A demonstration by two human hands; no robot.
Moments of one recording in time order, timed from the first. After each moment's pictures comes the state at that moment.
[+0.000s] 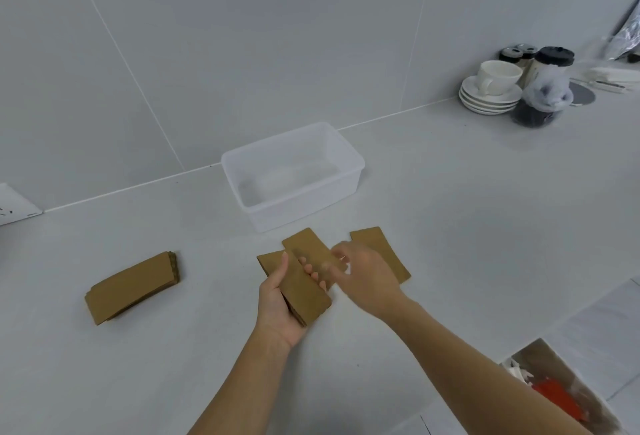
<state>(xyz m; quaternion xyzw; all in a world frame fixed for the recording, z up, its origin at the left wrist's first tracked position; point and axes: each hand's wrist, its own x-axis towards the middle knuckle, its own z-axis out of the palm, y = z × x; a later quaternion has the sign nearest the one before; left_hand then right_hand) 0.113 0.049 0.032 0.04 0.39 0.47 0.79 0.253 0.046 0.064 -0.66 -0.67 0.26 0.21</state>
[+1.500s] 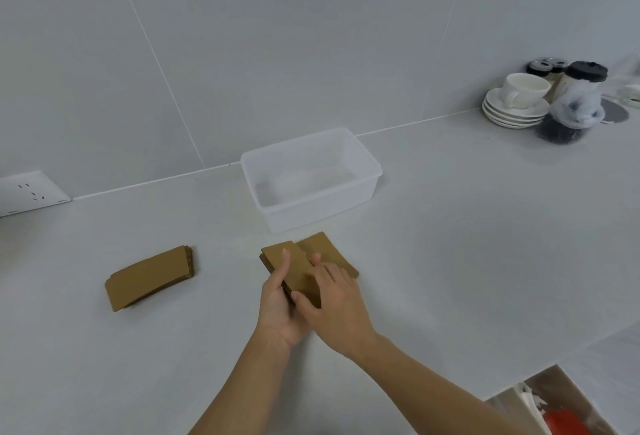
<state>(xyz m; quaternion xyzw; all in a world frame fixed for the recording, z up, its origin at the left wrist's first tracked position) 0.106 0.045 0.041 0.06 0.33 0.50 0.80 0.196 0.025 0.054 -0.64 -0.70 0.25 0.21</state>
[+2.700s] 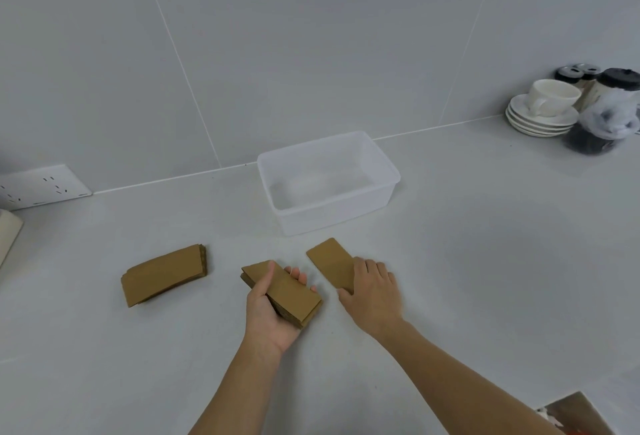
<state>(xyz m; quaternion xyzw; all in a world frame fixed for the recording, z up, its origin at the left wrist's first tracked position) 0.077 0.053 0.032 -0.05 0.38 0.57 0.73 0.228 0.064 0.024 -0.70 -0.70 0.14 0.07</state>
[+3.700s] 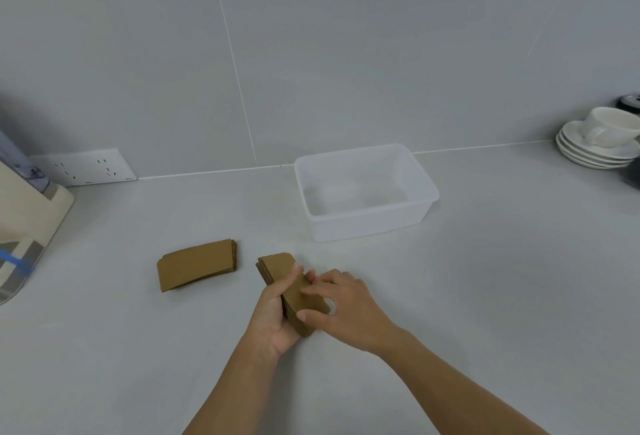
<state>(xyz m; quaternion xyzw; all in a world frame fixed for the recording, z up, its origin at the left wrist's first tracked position) 0.047 0.053 0.041 0.06 0.41 0.50 0.76 0.179 0.061 0.060 -0.49 -0.79 0.34 0.14</state>
